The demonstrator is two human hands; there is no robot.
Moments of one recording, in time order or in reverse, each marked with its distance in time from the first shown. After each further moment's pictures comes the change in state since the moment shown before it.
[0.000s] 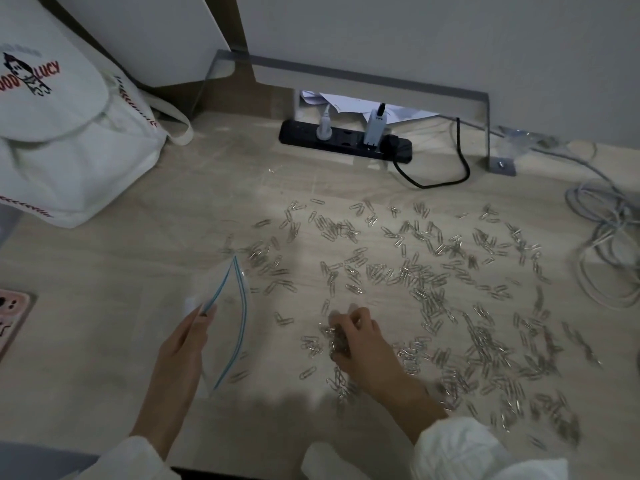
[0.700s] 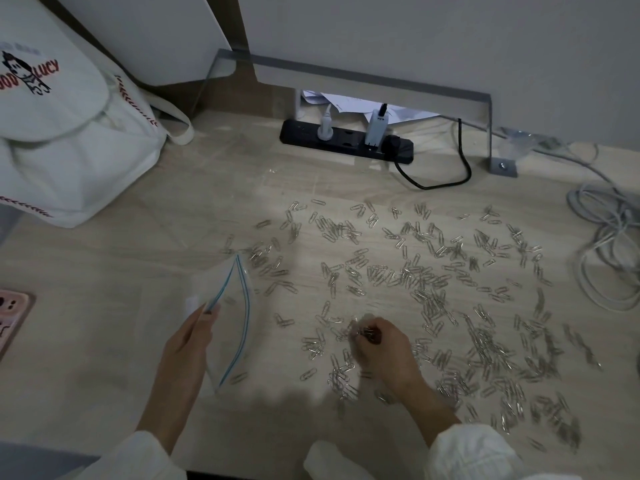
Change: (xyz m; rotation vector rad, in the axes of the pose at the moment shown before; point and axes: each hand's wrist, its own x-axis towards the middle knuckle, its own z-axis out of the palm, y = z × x) left_hand 0.002 0.004 0.005 -0.030 0.013 -0.002; right_hand -0.003 0.011 -0.011 0.575 0.198 0.331
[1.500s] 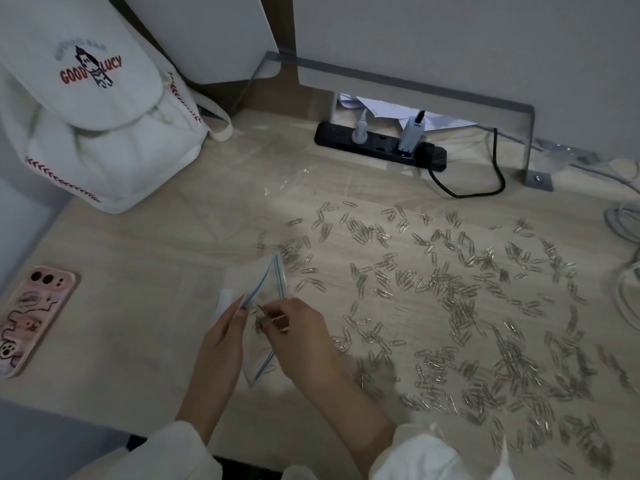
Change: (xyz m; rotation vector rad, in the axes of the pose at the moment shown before) left_hand -0.007 0.001 -0.003 0.058 -0.014 0.027; right_hand -0.043 -0.121 0.091 0.053 -0.191 -0.383
